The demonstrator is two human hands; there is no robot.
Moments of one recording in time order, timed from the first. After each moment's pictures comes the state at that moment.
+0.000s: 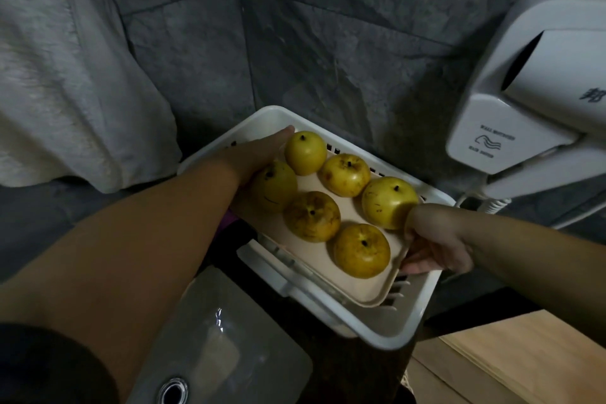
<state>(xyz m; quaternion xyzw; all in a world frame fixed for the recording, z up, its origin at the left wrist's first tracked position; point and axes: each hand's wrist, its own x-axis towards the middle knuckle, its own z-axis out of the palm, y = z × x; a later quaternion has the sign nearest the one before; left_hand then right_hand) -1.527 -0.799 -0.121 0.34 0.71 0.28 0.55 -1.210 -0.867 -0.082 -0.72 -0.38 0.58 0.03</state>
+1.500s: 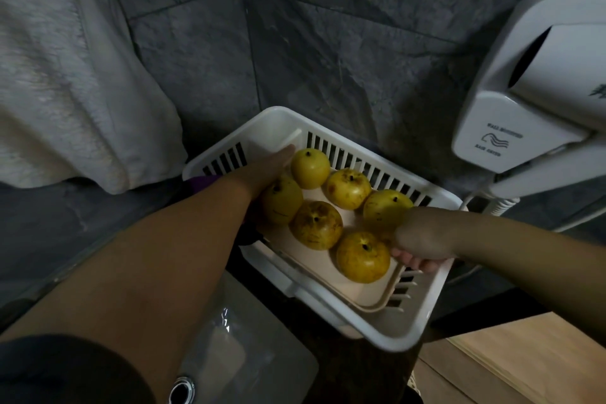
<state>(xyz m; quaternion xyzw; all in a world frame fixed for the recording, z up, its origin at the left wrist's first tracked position) -1.512 -0.816 -0.146 0.38 0.70 0.32 0.51 -1.225 -0.865 -0.078 -0.63 -0.57 0.49 -0.19</state>
